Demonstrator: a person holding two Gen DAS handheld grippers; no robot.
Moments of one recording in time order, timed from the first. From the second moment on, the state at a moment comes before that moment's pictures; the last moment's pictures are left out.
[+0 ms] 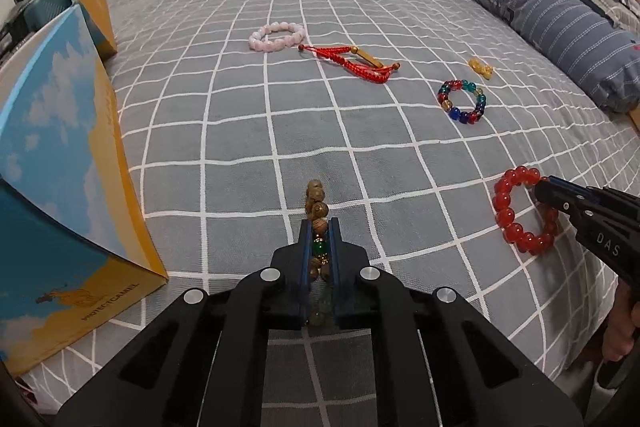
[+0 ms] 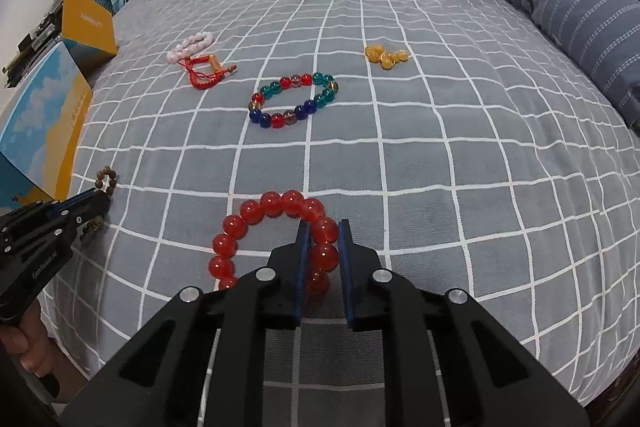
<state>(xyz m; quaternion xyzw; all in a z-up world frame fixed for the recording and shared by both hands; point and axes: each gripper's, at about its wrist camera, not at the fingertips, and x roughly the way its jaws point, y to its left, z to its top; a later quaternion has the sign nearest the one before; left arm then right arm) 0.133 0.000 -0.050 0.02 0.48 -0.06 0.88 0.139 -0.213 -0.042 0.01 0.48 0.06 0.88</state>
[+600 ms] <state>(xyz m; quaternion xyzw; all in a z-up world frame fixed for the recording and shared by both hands) 0.125 0.010 -0.012 0.00 0.47 -0.07 0.88 0.131 -0.206 -0.009 0.02 0.45 0.07 0.89</state>
